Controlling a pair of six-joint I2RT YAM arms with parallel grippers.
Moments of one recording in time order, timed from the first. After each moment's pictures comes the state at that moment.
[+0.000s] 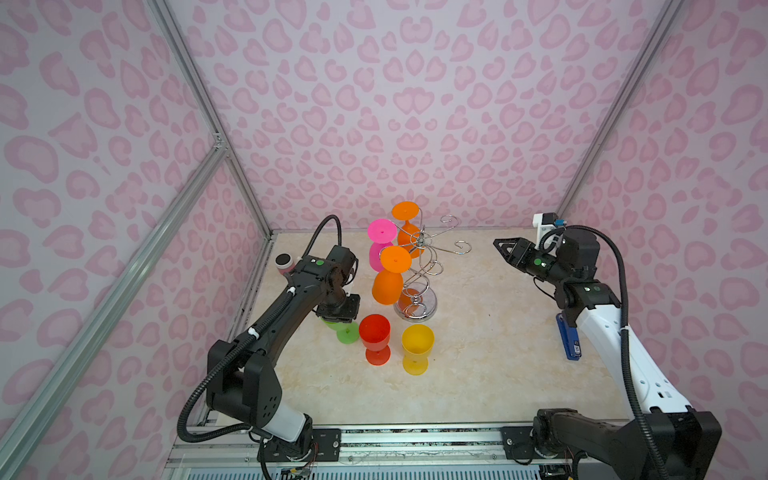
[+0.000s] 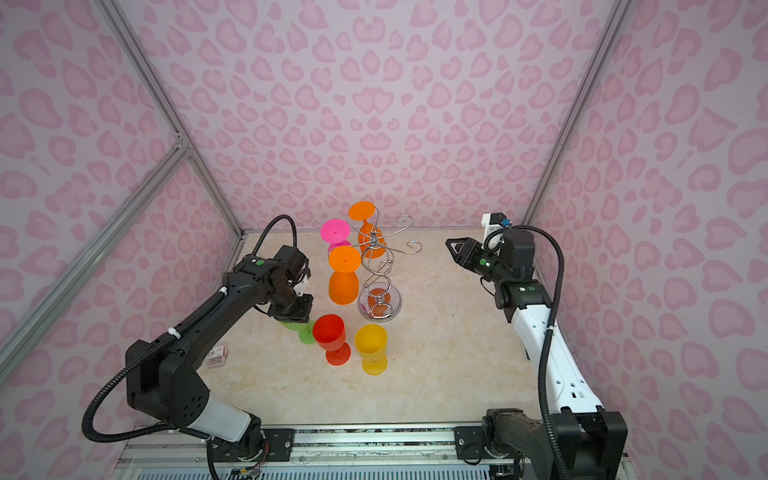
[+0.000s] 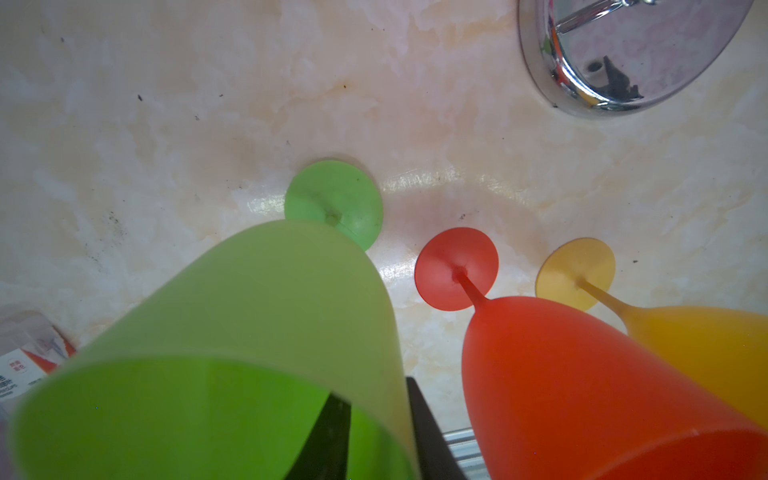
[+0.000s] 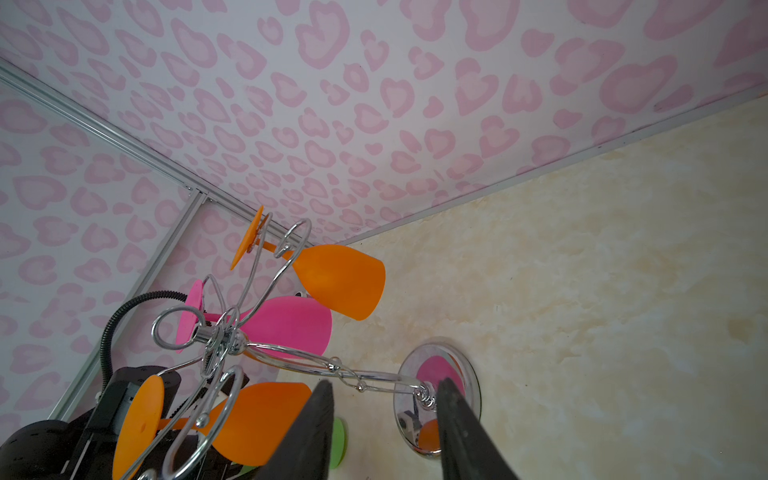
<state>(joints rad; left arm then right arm) -0.35 1.54 1.37 -1.26 0.07 -0.21 0.02 1.21 1.11 -0.22 -0.55 0.64</state>
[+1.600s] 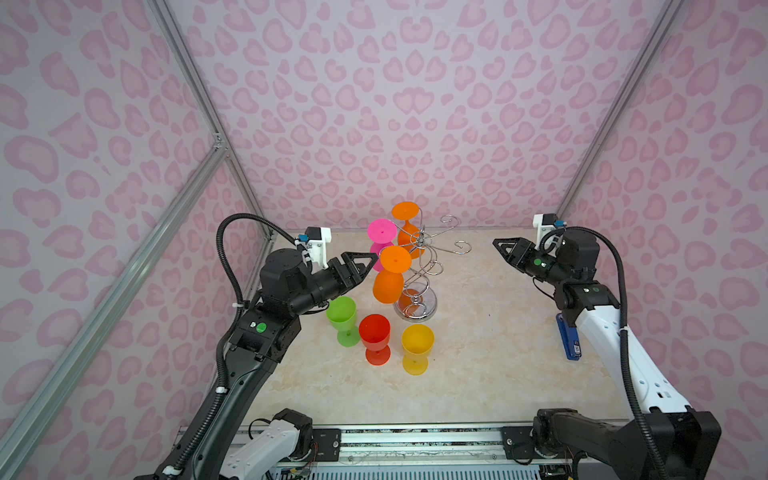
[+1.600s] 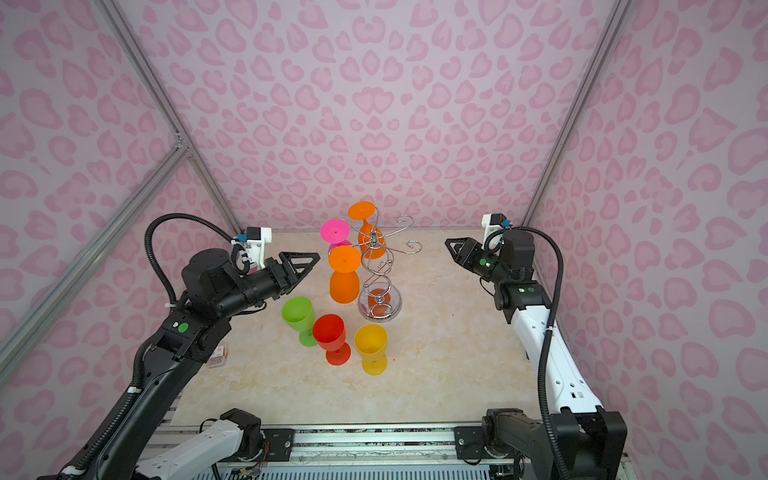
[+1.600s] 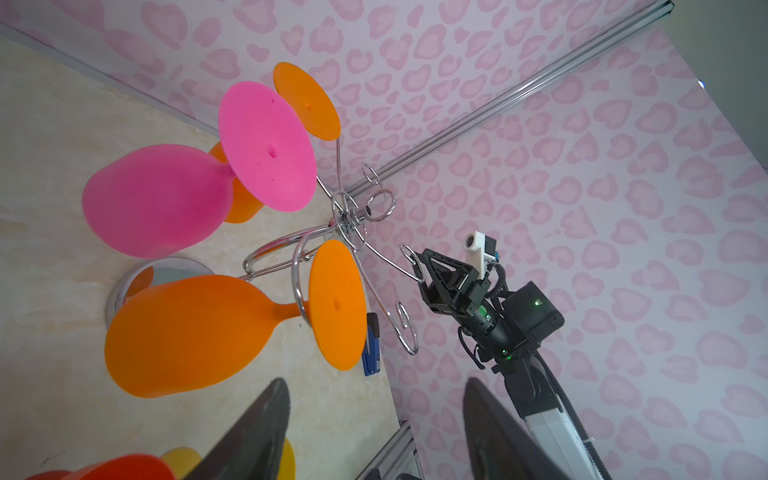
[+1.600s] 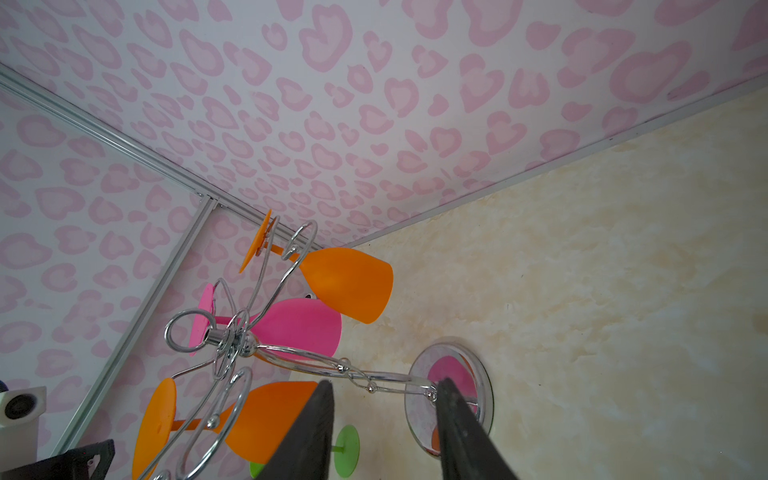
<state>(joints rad) -0.37 0.98 1.16 -0.37 0.48 -0.93 0.03 1.21 1.09 -0.19 -0.56 0.68</state>
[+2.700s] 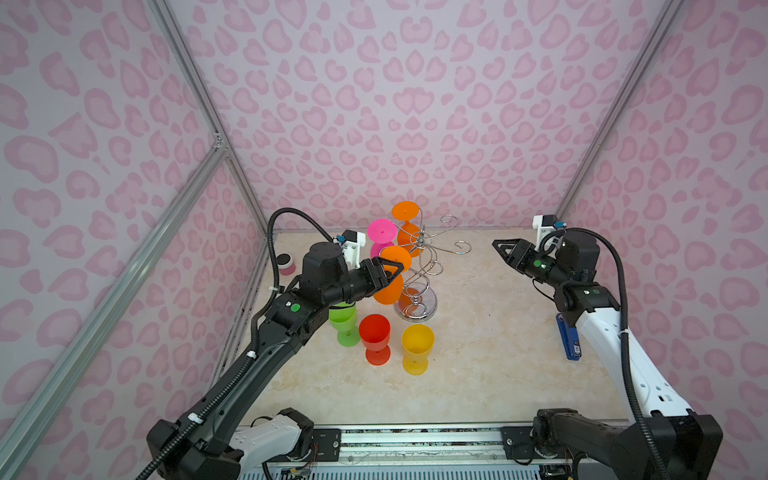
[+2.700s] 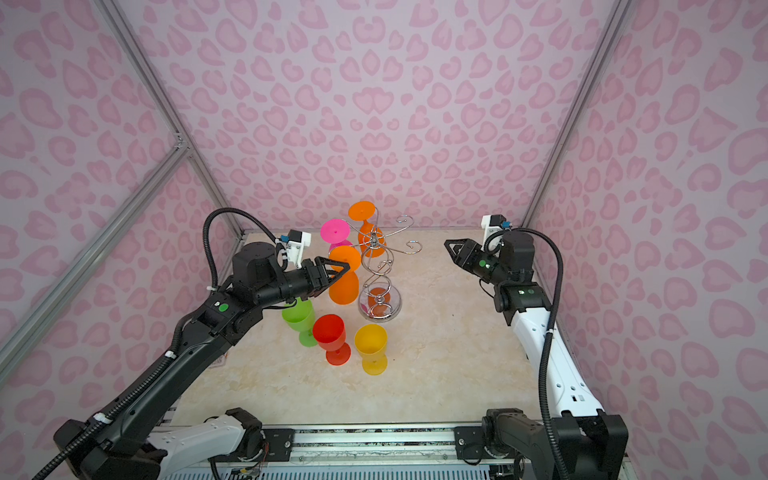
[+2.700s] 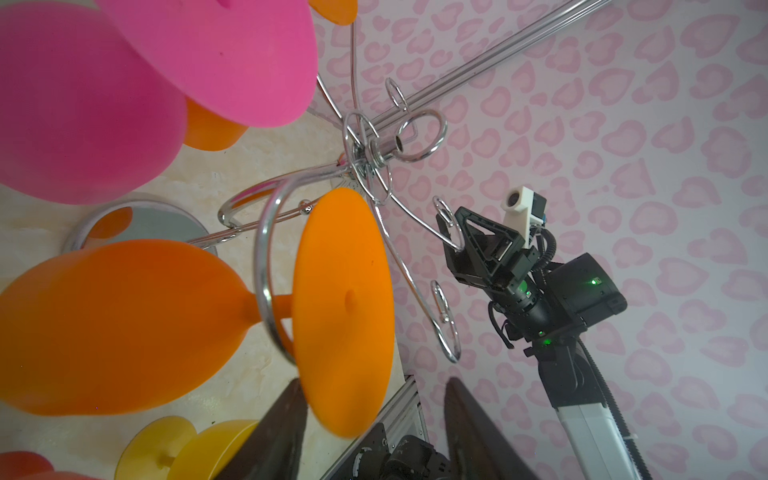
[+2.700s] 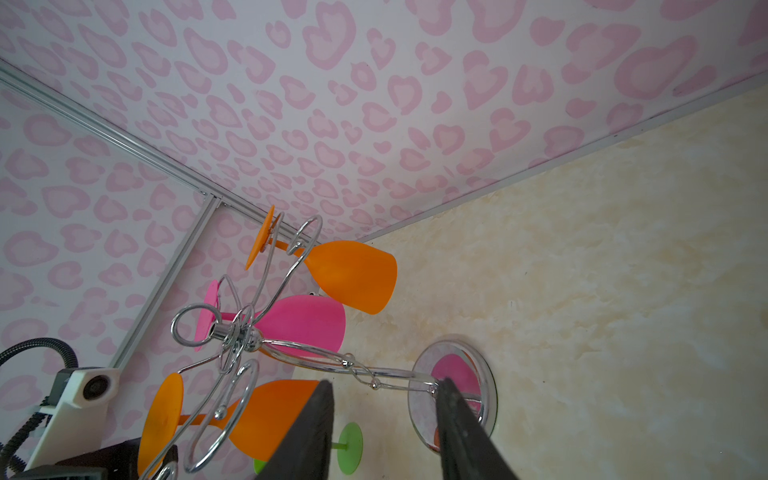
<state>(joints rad) -0.51 1.15 1.18 -0.36 0.44 -0.93 0.03 1.20 1.08 -0.19 -0.56 0.69</state>
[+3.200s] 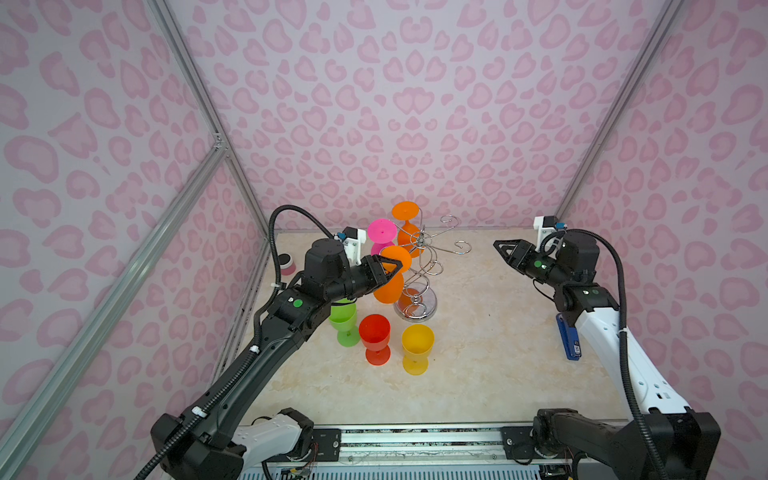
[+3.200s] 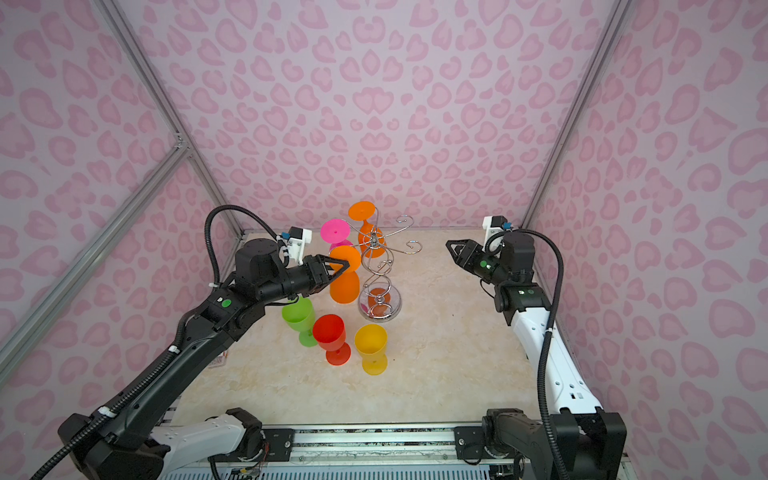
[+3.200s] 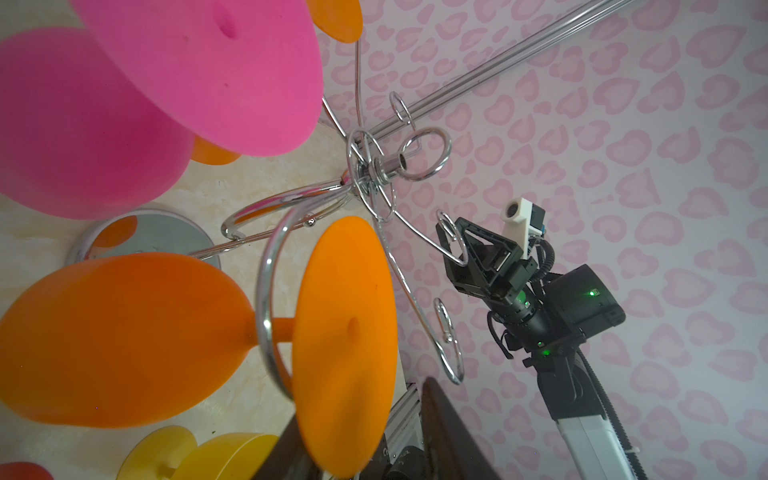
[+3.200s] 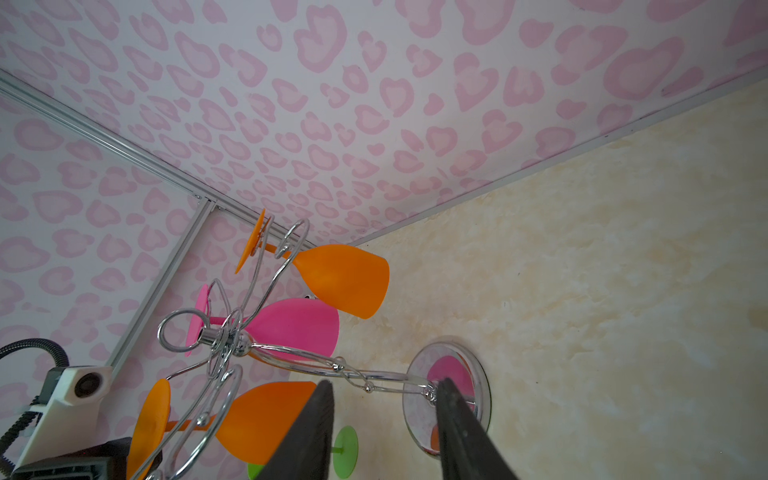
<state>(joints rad) -0.51 1.18 1.20 -0.36 0.43 -0.93 0.02 1.20 1.06 -0.17 -0.56 0.69</state>
